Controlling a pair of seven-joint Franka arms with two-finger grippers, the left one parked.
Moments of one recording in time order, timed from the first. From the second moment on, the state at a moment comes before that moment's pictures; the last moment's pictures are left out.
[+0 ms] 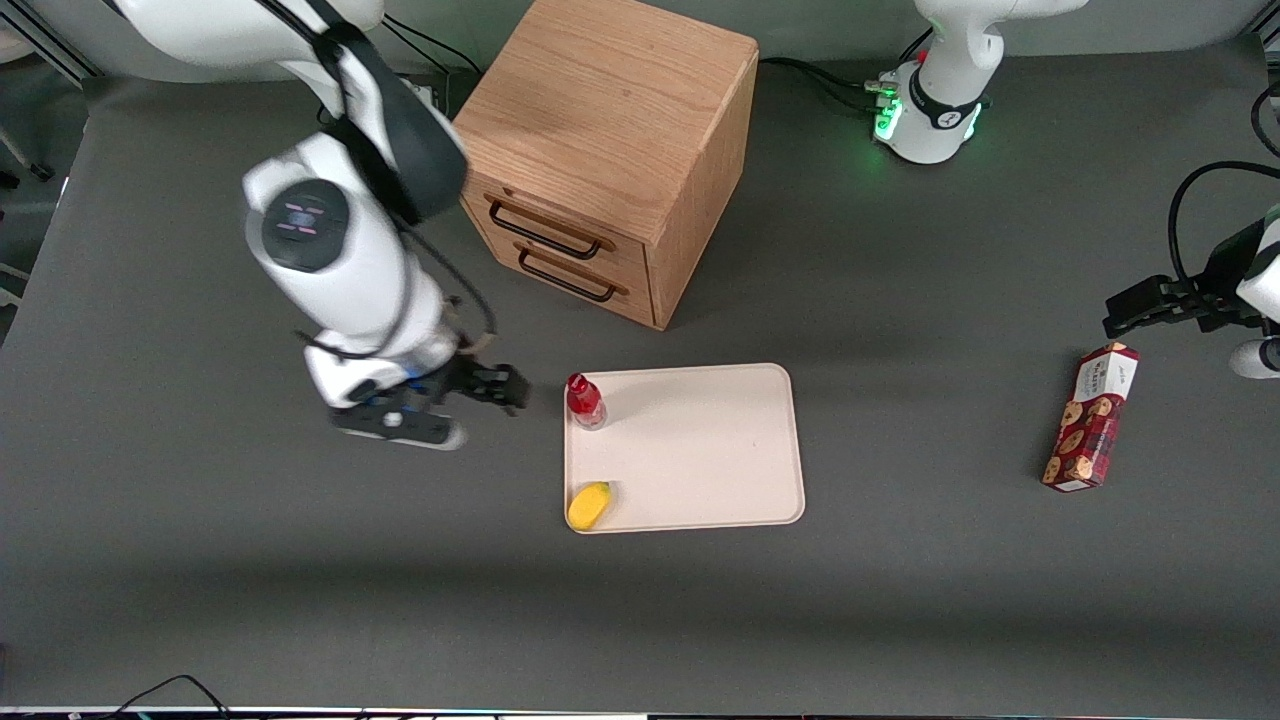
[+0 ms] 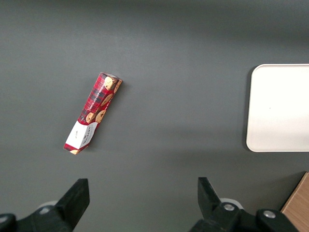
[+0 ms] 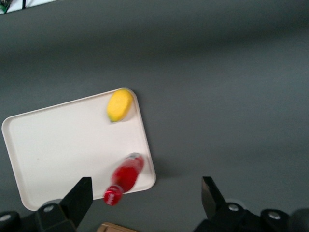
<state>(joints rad) 0.12 0.41 0.39 -1.36 -0.16 1.83 0.71</state>
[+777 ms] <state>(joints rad) 0.08 0.15 -0.06 -1.36 0.00 1.57 0.01</state>
